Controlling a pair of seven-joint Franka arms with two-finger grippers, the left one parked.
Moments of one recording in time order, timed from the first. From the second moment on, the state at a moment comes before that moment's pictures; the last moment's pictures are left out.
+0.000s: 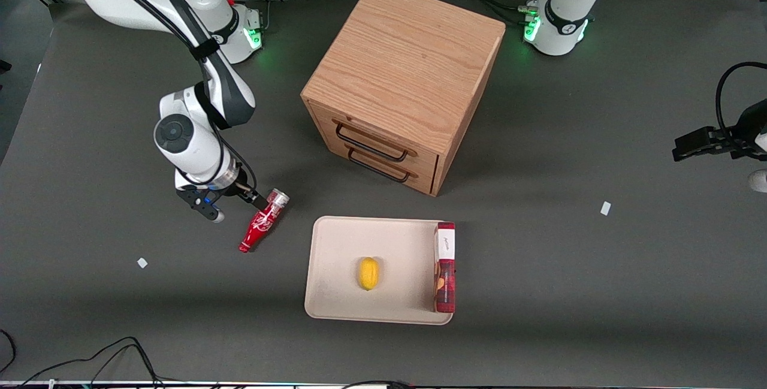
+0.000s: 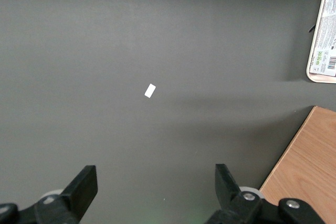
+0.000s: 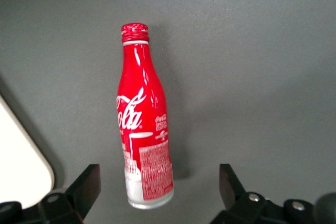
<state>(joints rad) 0.15 0.34 0.12 -2.14 -0.12 2.53 1.02</state>
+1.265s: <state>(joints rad) 0.16 0.53 0.12 -2.06 -0.19 2.67 1.14</state>
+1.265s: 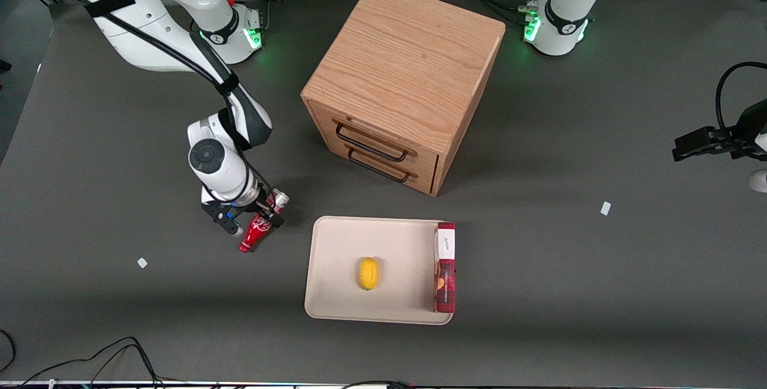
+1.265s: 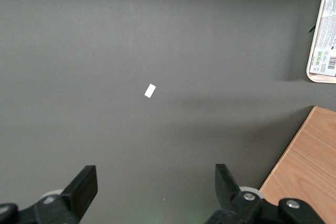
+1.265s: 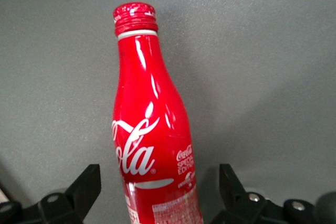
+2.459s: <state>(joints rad) 0.16 0.53 0.12 -2.05 -0.22 2.67 1.16</state>
